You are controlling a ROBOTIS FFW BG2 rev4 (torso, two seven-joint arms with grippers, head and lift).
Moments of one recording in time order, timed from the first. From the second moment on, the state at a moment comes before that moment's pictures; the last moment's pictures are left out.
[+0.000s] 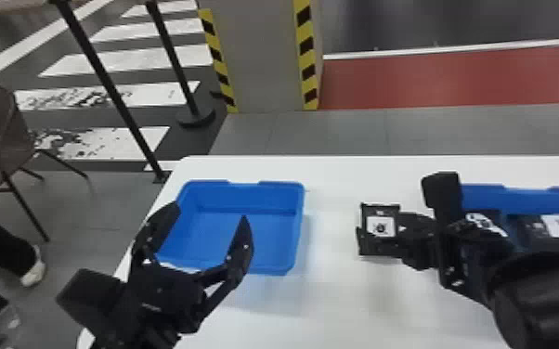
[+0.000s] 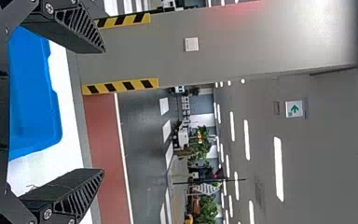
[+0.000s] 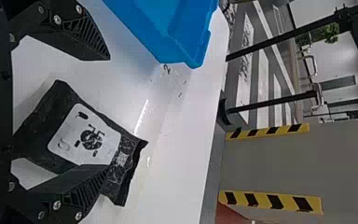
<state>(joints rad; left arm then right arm) 0.78 0.05 0.10 -2.40 -0.01 0.00 -0.13 -0.22 -0.16 0.41 -1.45 -0.26 0.57 0.29</state>
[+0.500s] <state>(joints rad) 0.77 0.05 0.10 -2.39 -0.01 0.00 -0.13 -0.27 -0.16 0.50 -1.41 -0.21 0.61 0.26</state>
